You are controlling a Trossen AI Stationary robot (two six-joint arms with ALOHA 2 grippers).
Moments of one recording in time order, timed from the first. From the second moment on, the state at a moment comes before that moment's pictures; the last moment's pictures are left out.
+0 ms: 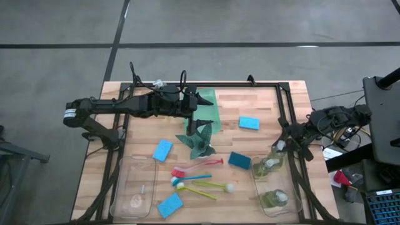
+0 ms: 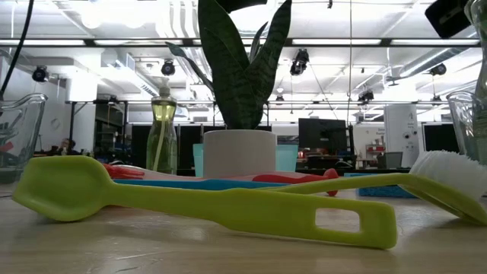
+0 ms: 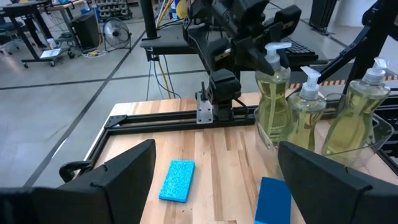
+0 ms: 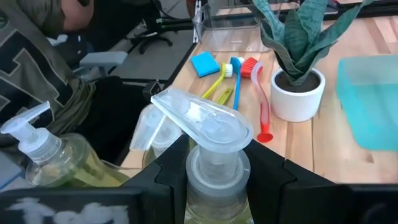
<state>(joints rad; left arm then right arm) 0.09 1.41 1.32 -0.11 0.06 0.12 0.32 0.34 0.70 -0.75 -0.14 0.24</state>
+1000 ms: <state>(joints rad) 0.09 1.41 1.32 -0.09 0.06 0.10 0.32 0.25 0.55 -0.68 -0.23 0.39</state>
